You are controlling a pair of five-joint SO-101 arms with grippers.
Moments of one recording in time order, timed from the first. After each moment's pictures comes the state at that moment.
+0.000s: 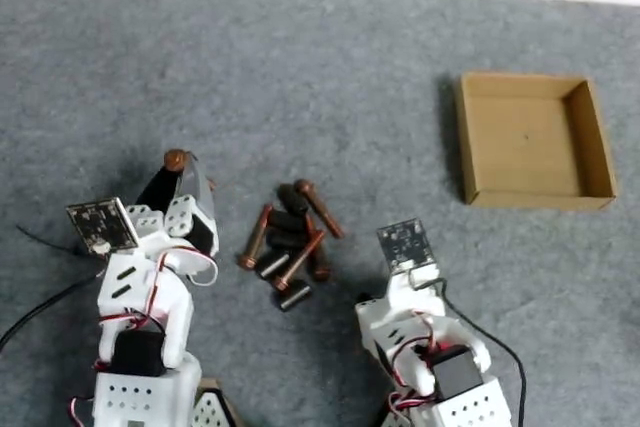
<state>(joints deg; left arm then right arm) -2.6 -103.5 96.0 23.5 24.3 -26.9 -105.0 95.7 70.8 -2.6</state>
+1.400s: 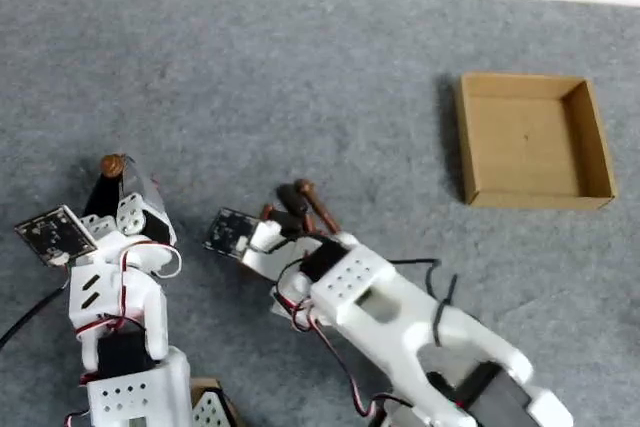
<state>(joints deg) -17.8 -103.5 96.0 23.5 24.3 -50.9 -16.4 48.8 50.4 26.6</state>
